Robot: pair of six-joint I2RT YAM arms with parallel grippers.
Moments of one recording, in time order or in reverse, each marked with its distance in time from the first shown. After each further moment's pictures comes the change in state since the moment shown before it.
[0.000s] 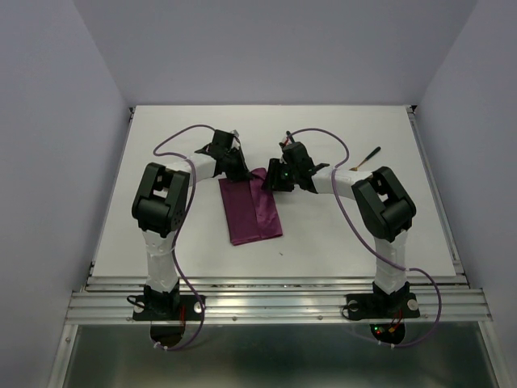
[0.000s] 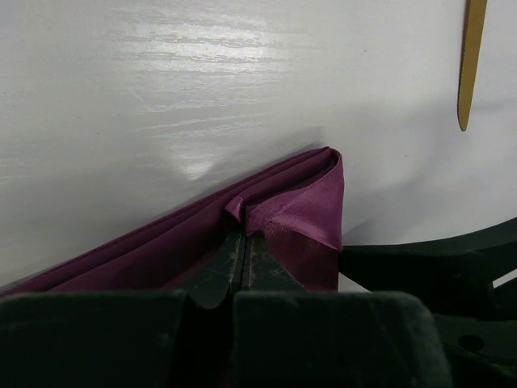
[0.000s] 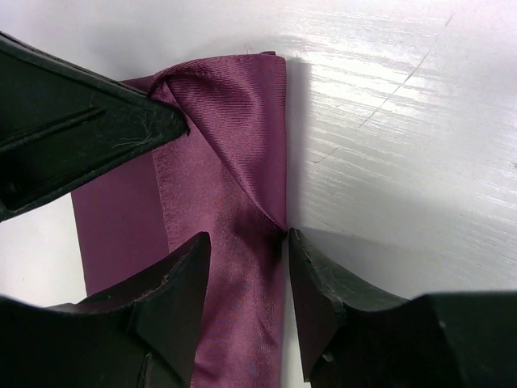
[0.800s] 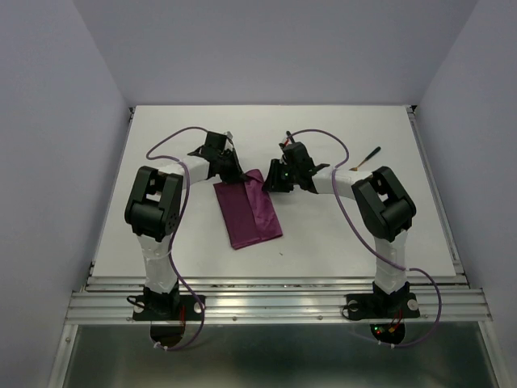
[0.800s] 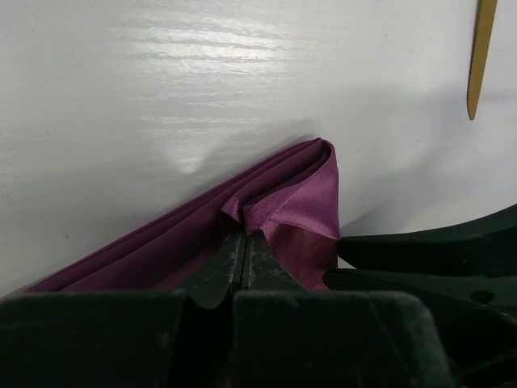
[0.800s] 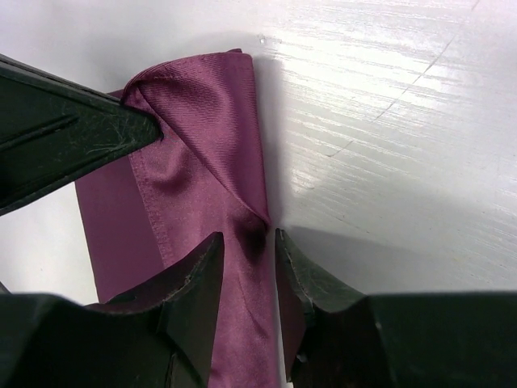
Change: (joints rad) left arm 0.036 -0.068 -0.069 0.002 0.021 0.014; right arm -0.008 0.002 -0.005 0.009 -0.044 0.026
